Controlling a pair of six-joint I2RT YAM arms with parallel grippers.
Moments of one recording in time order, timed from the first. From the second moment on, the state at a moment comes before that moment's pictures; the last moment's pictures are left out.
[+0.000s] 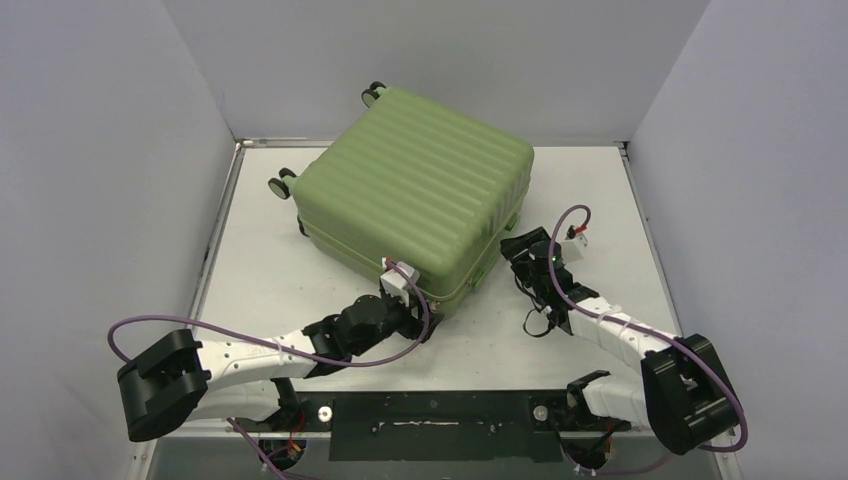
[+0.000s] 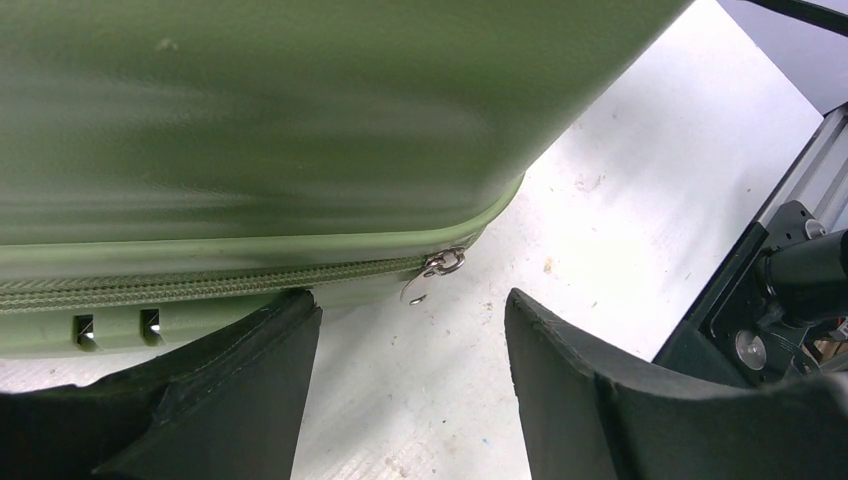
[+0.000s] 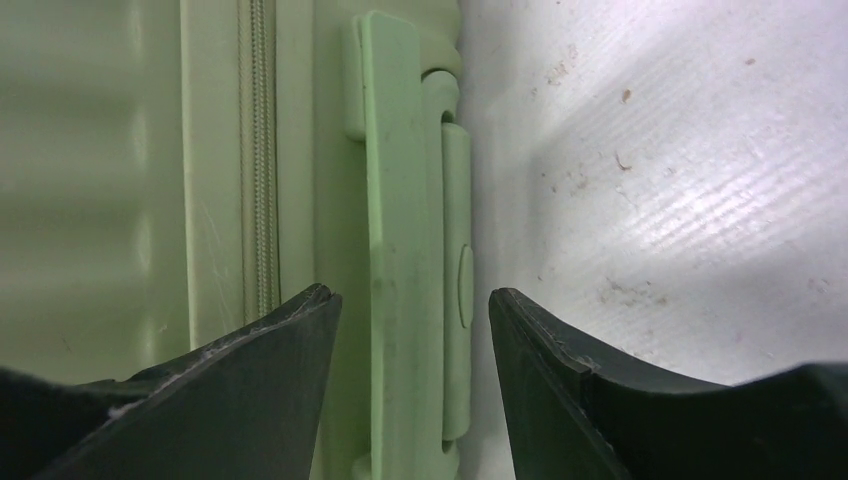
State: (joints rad) left arm -1.08 1.15 0.40 0.45 -0.25 -0.44; right arm 0.41 1.17 0.45 0.19 0.31 1.16
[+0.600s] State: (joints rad) left arm -1.07 1.11 0.40 0.44 -0.25 -0.46; right arm 0.39 1.38 0.48 0.39 0.21 1.18
